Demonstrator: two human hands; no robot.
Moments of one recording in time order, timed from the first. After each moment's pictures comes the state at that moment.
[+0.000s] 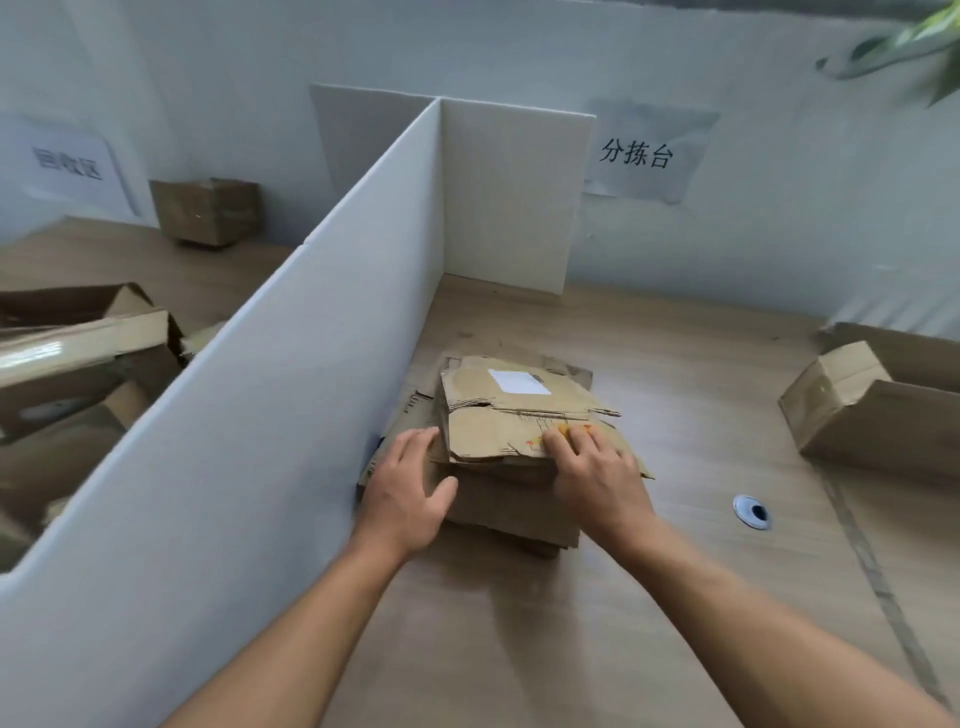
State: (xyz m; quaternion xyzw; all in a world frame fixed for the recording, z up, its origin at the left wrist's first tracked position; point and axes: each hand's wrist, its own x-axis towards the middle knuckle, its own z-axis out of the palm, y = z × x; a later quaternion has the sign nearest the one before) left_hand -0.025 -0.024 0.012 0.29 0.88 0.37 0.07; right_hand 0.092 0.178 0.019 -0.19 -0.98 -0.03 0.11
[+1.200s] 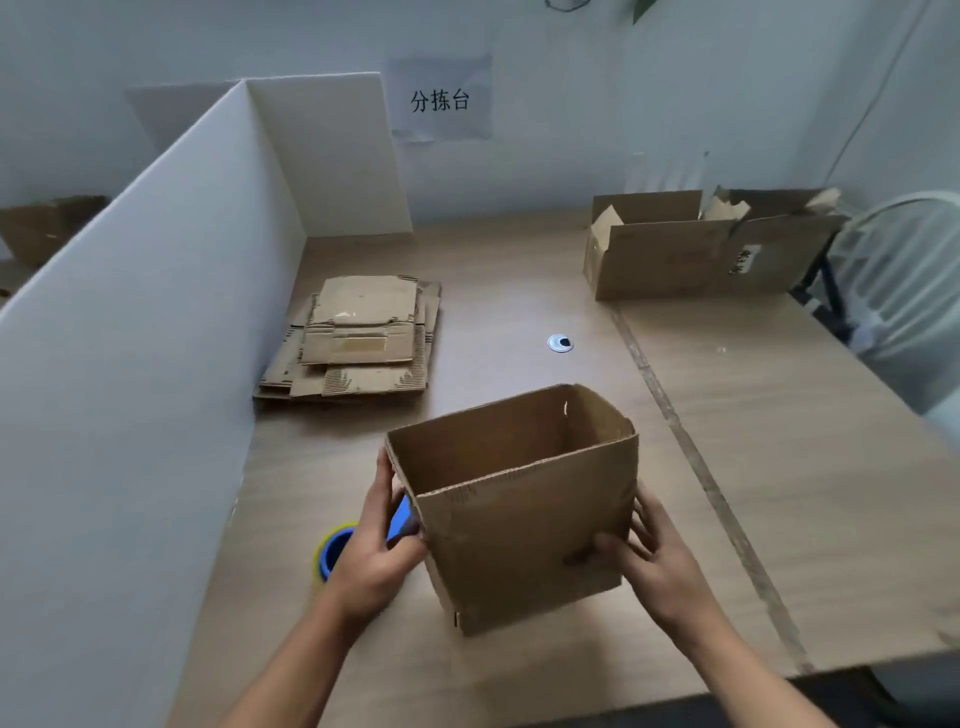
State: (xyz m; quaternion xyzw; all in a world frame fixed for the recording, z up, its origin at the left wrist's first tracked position) left_hand 0.286 -0.110 0.023 0.35 0.66 0.56 0.35; right_hand 0.533 0.080 -0.007 -0.37 -0.66 0.61 0.24
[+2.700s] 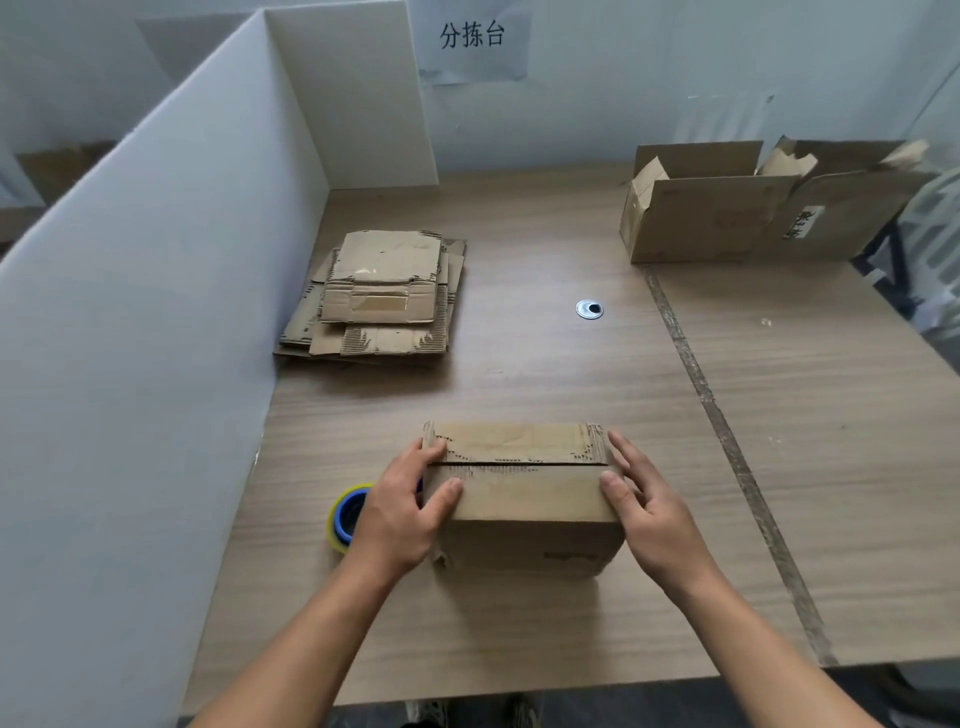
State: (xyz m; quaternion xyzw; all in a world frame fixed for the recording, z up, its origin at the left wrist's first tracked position) left_hand 0.286 -0.091 0.009 0.35 0.83 0.40 0.18; right_hand 0.497 0.088 0.000 -0.37 -0.71 0.56 0.22
